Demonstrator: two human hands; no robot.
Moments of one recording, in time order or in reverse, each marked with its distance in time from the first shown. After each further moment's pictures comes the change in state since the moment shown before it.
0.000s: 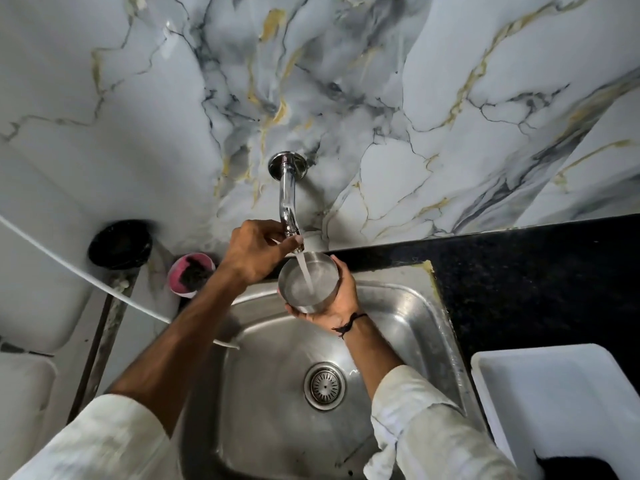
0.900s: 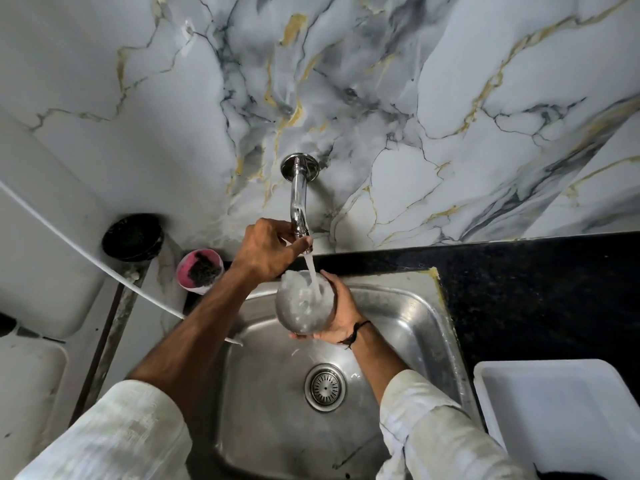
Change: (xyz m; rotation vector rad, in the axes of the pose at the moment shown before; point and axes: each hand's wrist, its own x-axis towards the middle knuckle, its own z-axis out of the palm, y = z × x) left_hand 0.004 -0.002 0.006 -0.012 0.022 -0.016; right_hand 0.003 0.010 -0.009 -0.303 0.094 0.047
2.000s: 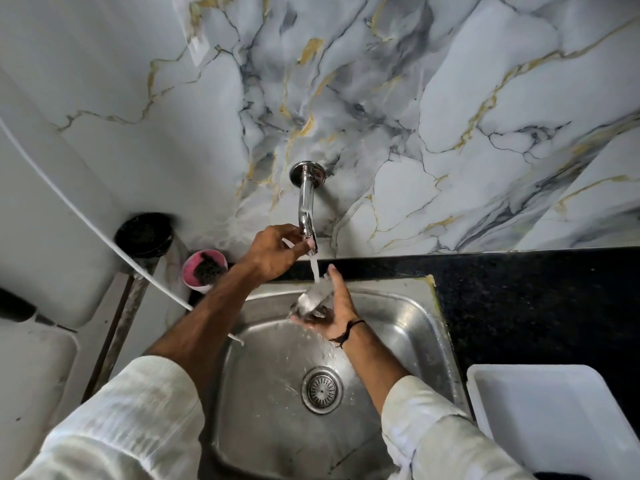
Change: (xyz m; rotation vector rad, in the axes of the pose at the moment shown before) left_hand 0.008 -0.021 0.002 -0.132 -0.104 0.009; right_hand -0.012 0.001 0.028 0.165 0.261 -0.114
